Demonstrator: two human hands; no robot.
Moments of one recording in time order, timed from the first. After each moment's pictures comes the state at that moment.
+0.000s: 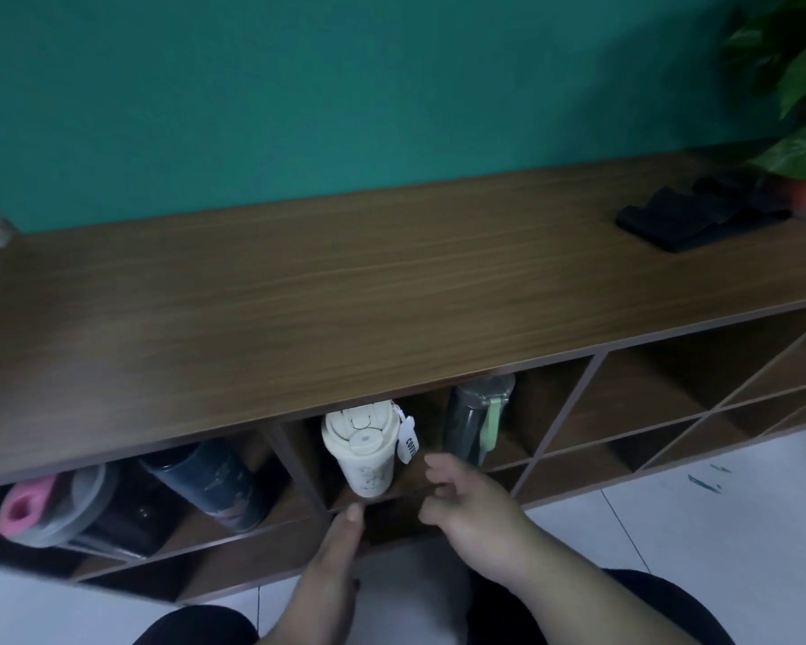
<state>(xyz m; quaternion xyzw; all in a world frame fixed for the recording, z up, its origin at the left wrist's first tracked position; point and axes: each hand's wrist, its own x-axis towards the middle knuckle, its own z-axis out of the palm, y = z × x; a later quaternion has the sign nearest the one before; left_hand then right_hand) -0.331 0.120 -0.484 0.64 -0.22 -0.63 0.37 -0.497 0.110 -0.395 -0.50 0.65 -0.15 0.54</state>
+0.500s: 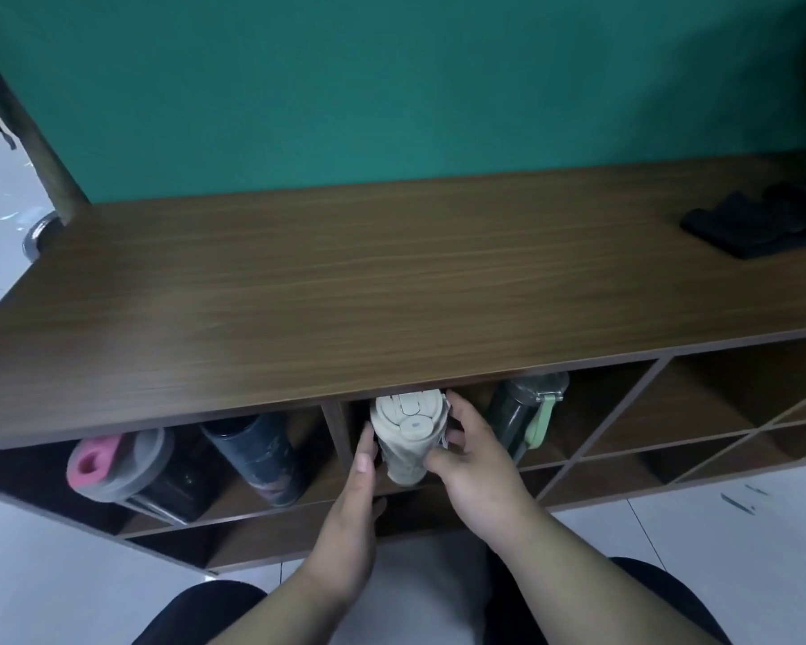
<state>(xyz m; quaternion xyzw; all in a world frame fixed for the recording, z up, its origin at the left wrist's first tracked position) -0.296 0.125 -0.454 0.51 -0.41 -0.62 0.43 -0.447 0.087 -0.395 -0.52 0.61 -0.33 0.50</state>
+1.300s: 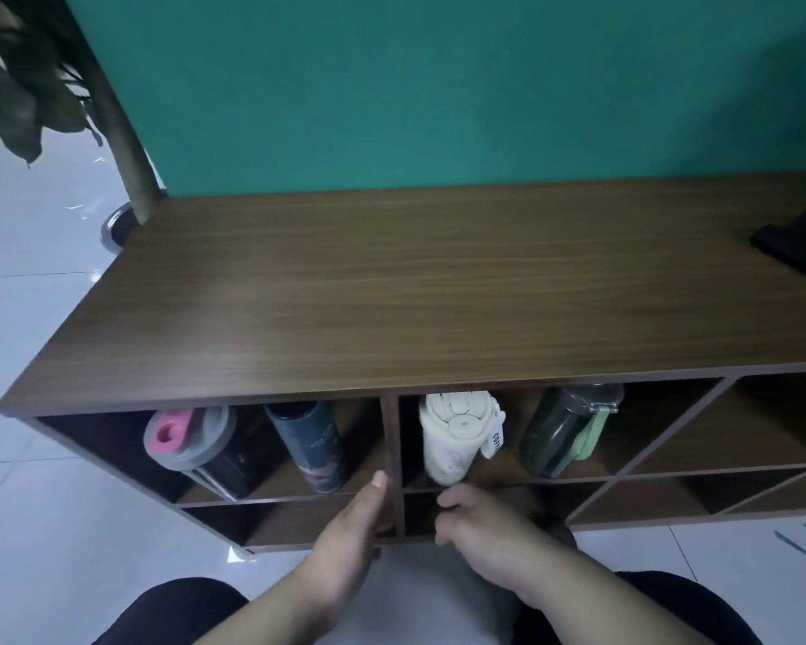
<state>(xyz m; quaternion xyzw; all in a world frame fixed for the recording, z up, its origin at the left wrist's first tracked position) -0.254 0.148 -0.435 0.62 -0.28 -0.64 0.35 -0.420 0.120 -0.388 -0.53 0.64 -0.03 0.56</state>
